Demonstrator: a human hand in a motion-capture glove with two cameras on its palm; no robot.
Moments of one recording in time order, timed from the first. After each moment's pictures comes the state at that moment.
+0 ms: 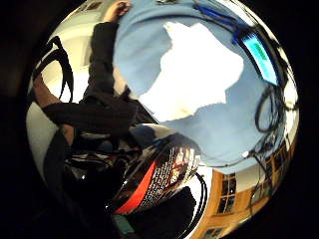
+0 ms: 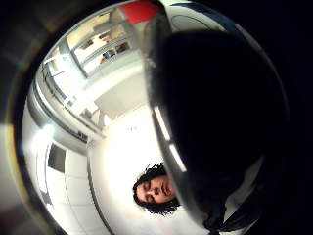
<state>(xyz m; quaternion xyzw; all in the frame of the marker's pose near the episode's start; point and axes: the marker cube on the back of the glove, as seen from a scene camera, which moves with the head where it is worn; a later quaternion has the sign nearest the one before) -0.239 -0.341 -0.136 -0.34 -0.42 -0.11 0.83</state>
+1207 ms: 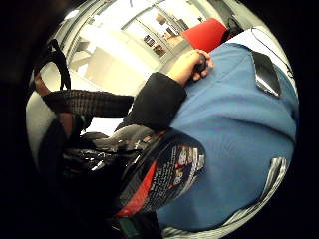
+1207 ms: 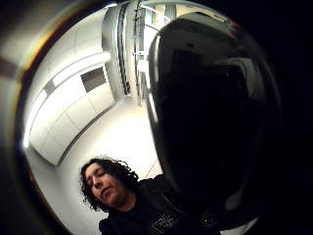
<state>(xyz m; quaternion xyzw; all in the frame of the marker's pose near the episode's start) -0.397 -0.373 -0.047 0.05 -0.64 -0.27 0.72</state>
